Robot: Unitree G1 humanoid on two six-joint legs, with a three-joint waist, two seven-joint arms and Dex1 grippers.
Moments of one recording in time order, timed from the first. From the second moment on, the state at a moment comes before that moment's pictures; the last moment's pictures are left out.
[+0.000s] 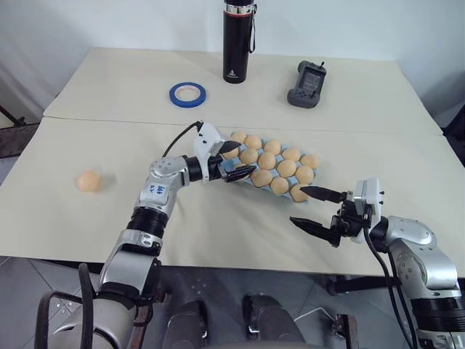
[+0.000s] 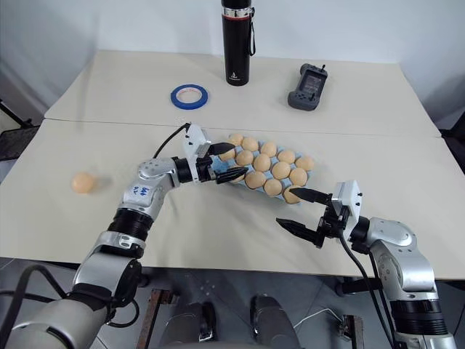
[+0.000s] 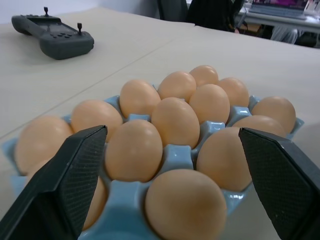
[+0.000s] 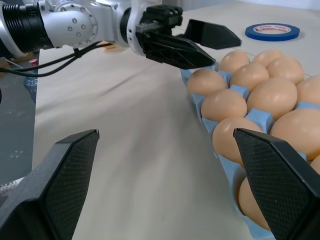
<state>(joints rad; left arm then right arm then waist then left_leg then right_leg) -0.83 0.27 -0.05 0.55 -0.19 0.12 -0.89 -0.13 -0.61 -0.13 -0.11 0.58 0.22 1.12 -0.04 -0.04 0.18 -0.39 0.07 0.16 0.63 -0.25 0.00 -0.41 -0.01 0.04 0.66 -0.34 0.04</state>
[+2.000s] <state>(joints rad) -0.14 0.50 0.56 -0.01 -0.38 0.39 -0.18 -0.27 -0.61 -0.10 0.04 0.56 0.20 1.26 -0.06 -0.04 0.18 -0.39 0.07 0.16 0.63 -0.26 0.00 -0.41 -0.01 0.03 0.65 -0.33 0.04</state>
